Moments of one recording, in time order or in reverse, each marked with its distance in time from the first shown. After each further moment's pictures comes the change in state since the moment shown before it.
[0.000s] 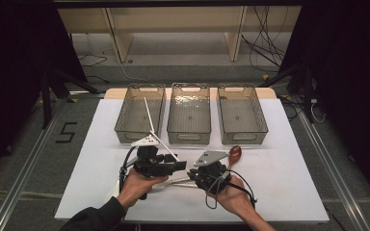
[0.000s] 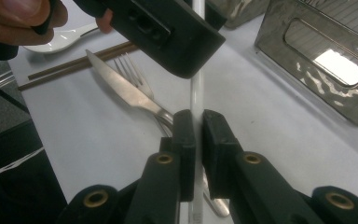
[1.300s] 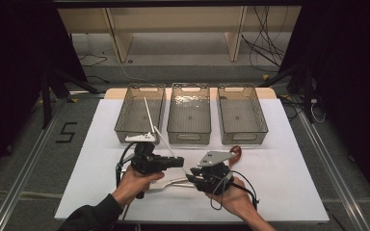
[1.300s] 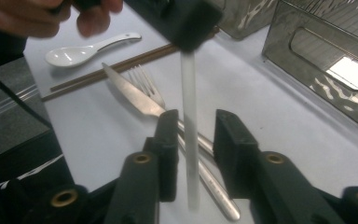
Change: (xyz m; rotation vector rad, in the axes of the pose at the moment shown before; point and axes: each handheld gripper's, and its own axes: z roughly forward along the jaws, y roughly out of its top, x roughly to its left) left arm 0.004 0.012 -0.013 0.014 -0.135 -0.045; right arm -0.003 -0.005 -0.007 -0.057 0.054 0.033
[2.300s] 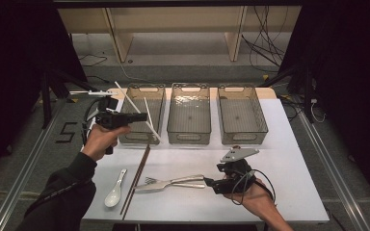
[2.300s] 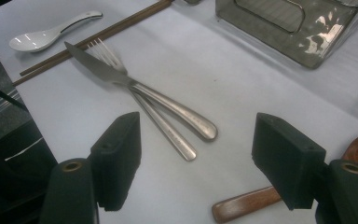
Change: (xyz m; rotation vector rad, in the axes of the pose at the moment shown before) left arm 0.065 0.095 -0.082 -0.082 0.273 -0.020; right arm -0.032 -0.022 -0.031 0.066 -0.053 0.118
